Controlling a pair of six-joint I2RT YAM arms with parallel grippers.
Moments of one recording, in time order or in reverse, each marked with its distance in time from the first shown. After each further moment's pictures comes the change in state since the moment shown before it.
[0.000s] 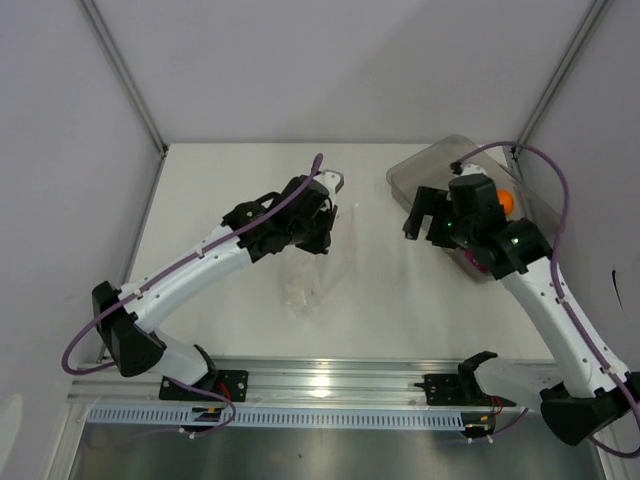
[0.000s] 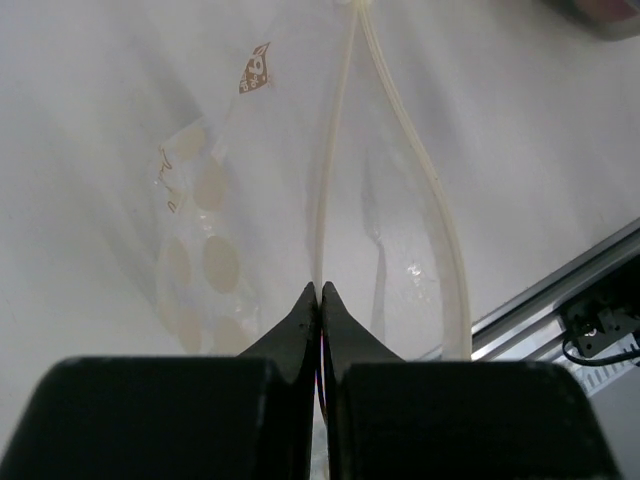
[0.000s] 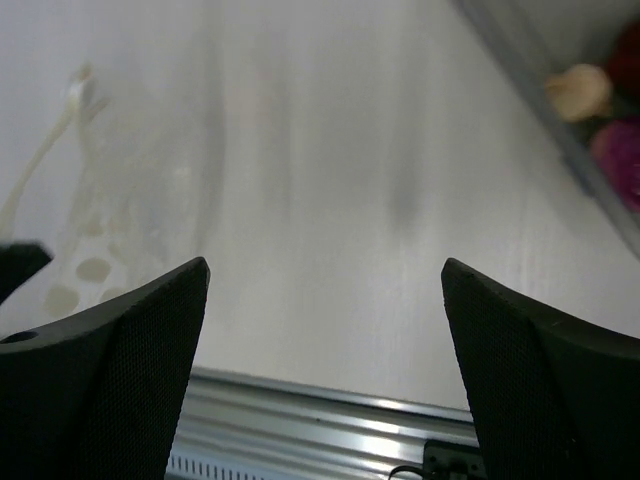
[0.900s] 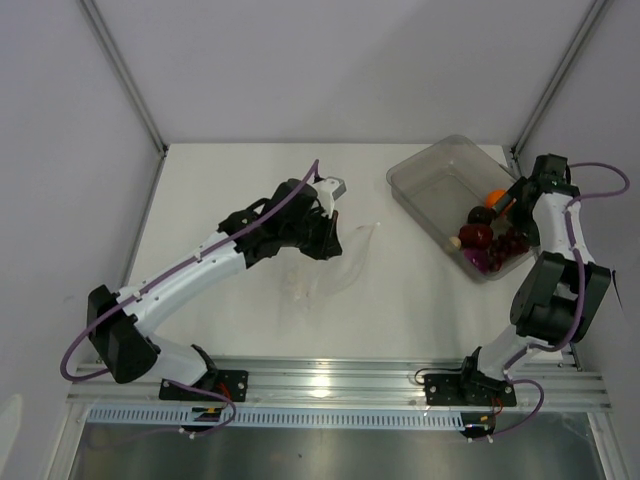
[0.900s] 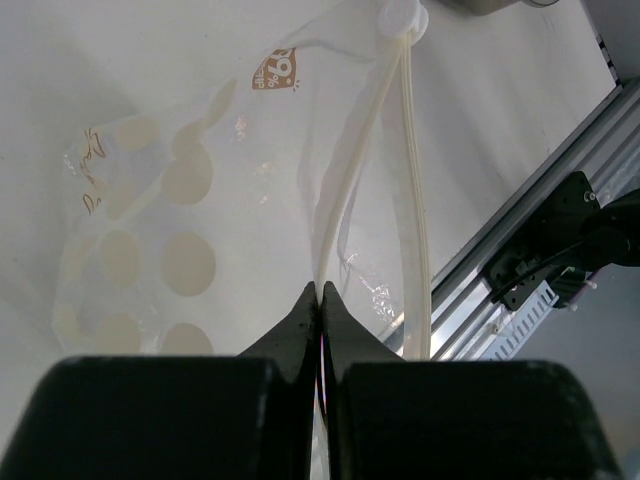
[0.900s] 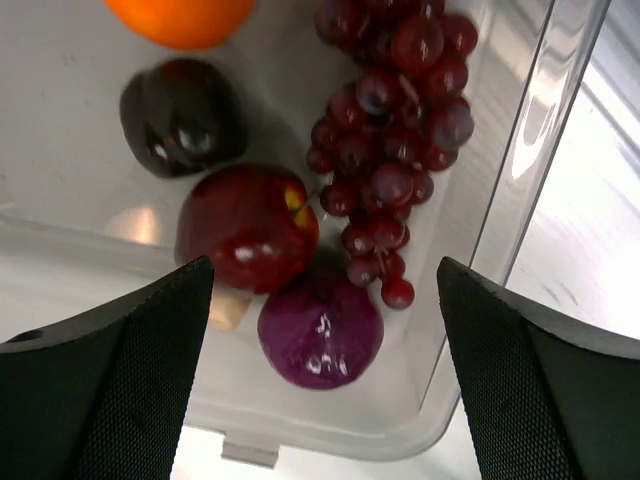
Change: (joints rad) left arm 0.050 -0.046 -0.148 0.209 0.300 0.016; right arm -0.894 0.517 0.027 0.159 -0.014 -0.039
